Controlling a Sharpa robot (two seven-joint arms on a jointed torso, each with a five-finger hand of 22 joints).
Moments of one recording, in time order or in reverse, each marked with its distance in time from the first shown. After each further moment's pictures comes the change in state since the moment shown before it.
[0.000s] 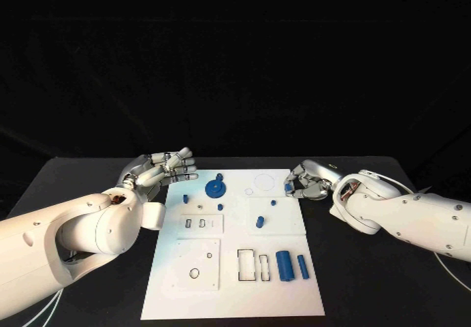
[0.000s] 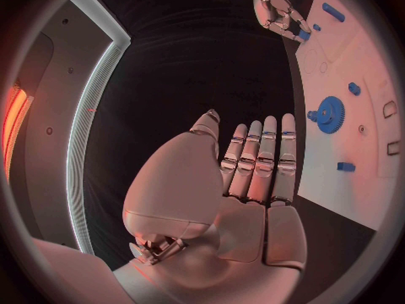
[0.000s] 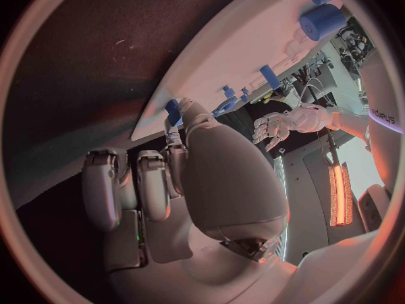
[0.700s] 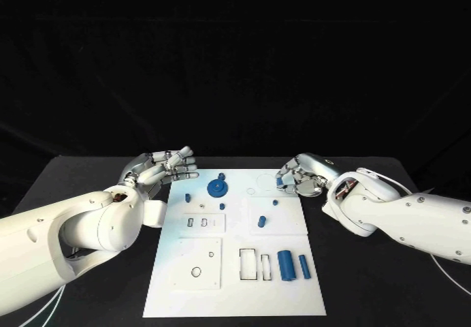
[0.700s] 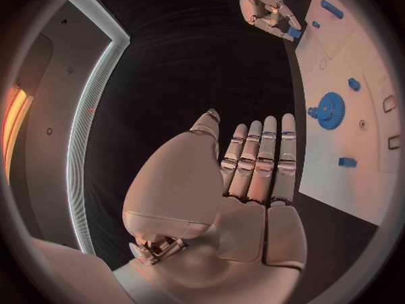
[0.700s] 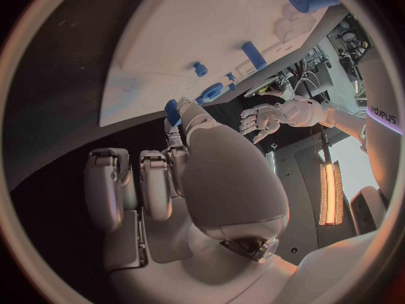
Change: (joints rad) left arm 0.000 -0.001 0.000 -0.013 0.000 0.001 -0.003; left_hand 0.004 -0.004 0.000 0.000 0.000 0.000 0.000 0.000 0.000 0.000 0.000 0.000 0.000 0.000 0.000 -0.004 0.000 0.000 0.000 0.000 0.000 0.000; right arm 0.027 -0.008 0.005 0.148 -0.031 -0.082 -0.070; right_hand -0.005 0.039 0.046 -0.006 -0.035 0.014 -0.009 0.019 0.005 0.015 -0.021 0.013 0.000 0.001 -0.019 0.000 0.000 0.000 0.002 -0.023 0.021 0.001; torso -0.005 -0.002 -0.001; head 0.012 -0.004
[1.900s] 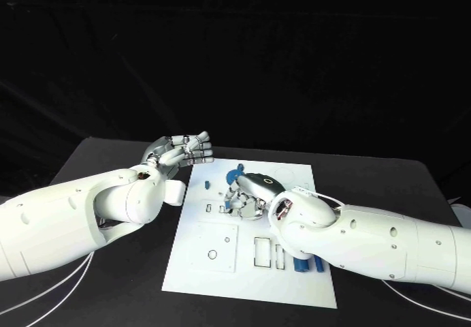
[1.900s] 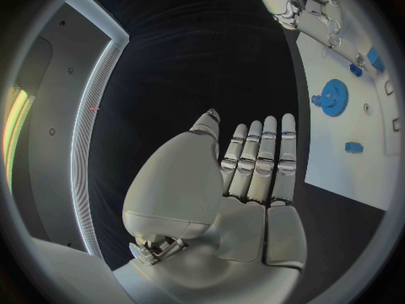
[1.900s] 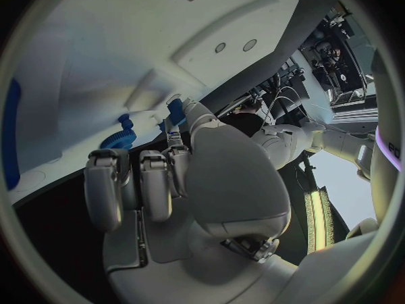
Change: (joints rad) left arm 0.000 0.038 -0.008 -0.073 0.000 0.004 -0.003; left_hand 0.000 0.000 0.000 0.000 0.000 0.000 0.000 0.000 0.000 0.000 0.000 0.000 0.000 0.000 0.000 0.000 0.000 0.000 0.000 0.000 0.000 0.001; right arm -0.088 0.357 -0.021 0.001 -0.178 0.051 -0.237; right_hand -0.048 -0.022 -0.010 0.016 -0.018 0.000 -0.001 0.034 0.015 0.005 -0.005 0.004 -0.002 0.000 0.000 0.004 0.000 0.000 0.000 0.000 0.004 0.000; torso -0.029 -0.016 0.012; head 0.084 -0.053
